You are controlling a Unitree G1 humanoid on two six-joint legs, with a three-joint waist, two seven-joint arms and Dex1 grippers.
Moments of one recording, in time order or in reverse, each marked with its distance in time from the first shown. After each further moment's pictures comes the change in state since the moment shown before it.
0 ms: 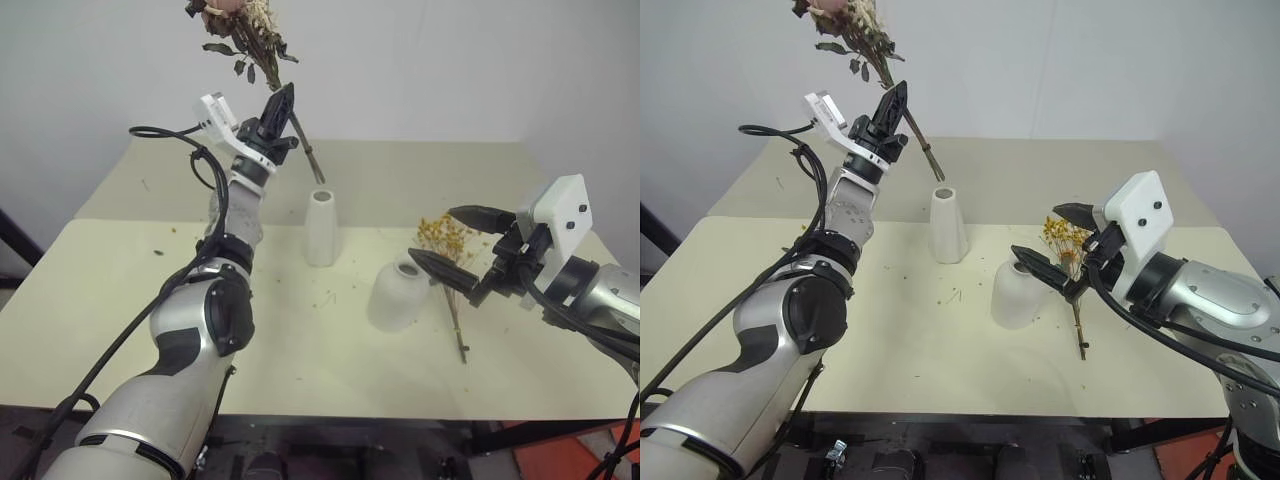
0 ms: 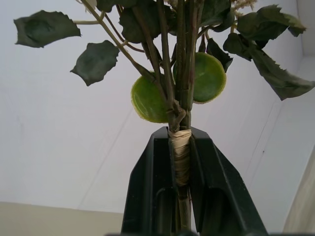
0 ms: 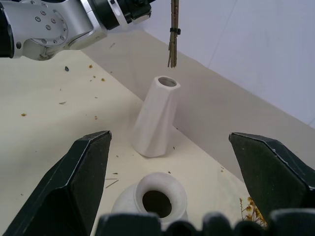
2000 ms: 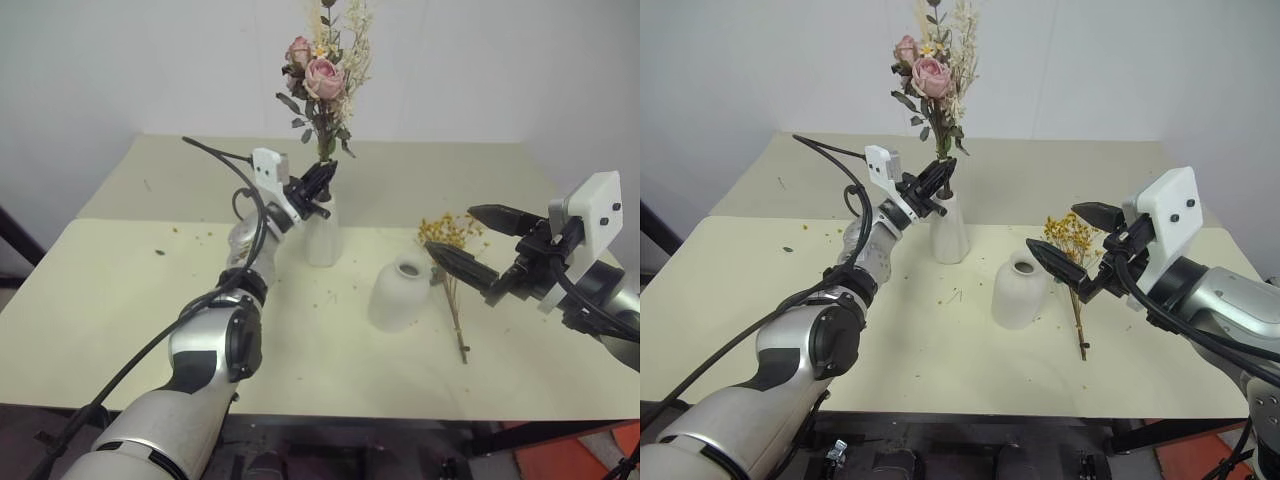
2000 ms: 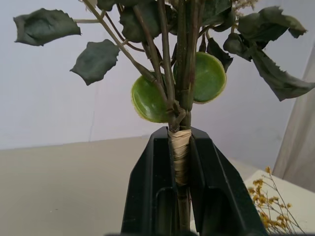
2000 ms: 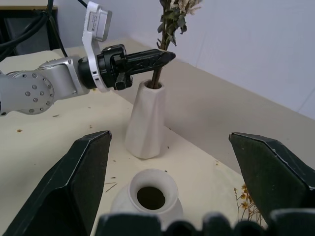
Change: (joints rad) left arm 0.135 -0.061 -0.171 0.043 0.270 -0.154 -0.033; right arm 0.062 -0.024 -0.110 -0.006 0.167 0.017 -0.112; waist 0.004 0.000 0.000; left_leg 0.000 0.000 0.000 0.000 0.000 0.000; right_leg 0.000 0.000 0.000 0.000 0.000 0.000
